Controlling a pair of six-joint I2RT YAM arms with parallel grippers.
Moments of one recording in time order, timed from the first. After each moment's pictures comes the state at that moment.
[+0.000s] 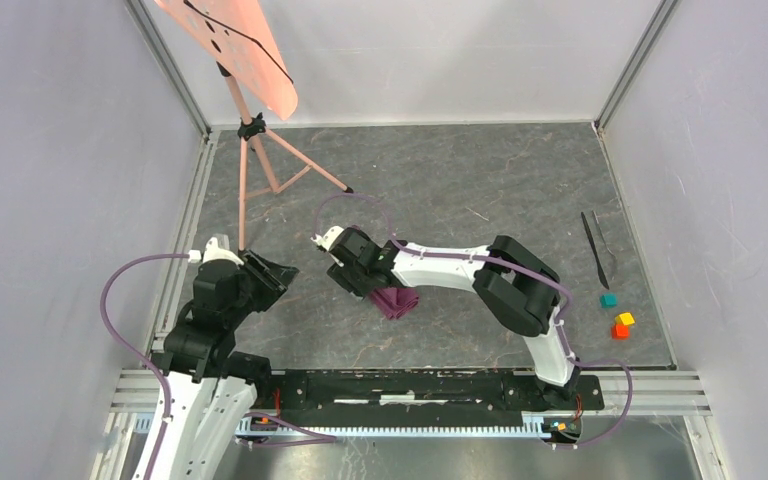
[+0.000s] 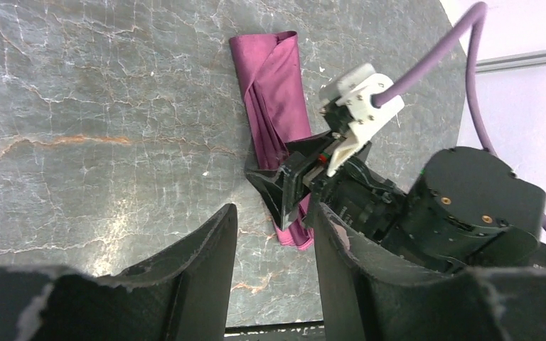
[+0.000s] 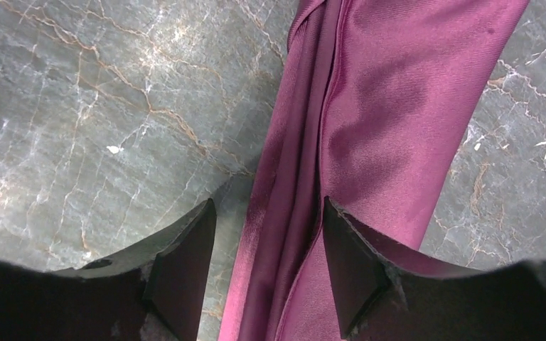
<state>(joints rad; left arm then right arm) -0.20 0.42 0.64 -0.77 0.03 -0.91 1.06 2.03 1.40 -0.34 0.17 0.07</state>
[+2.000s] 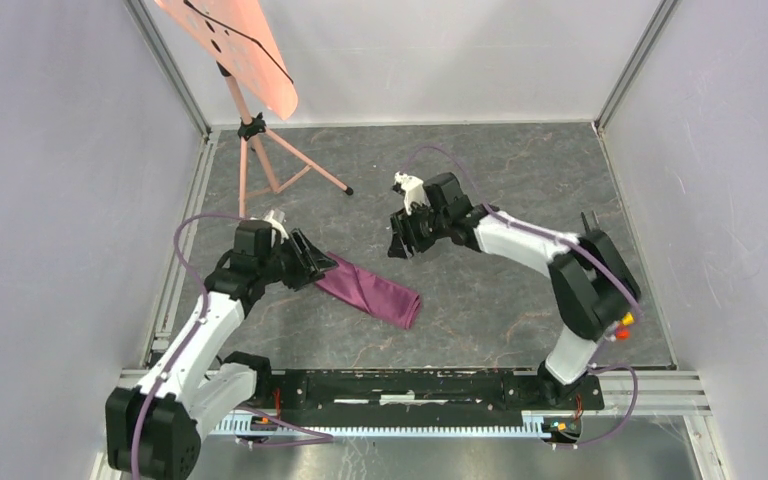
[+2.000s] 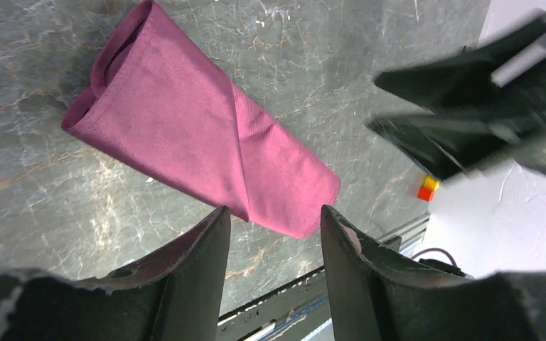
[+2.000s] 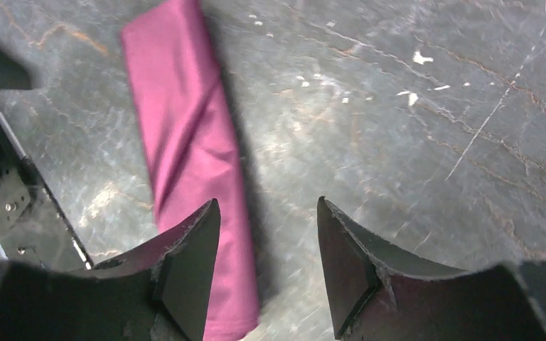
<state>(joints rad) -0.20 0.88 0.60 -0.44 0.37 -0.79 0.61 1.79 1.13 -0.13 -0.47 0.14</state>
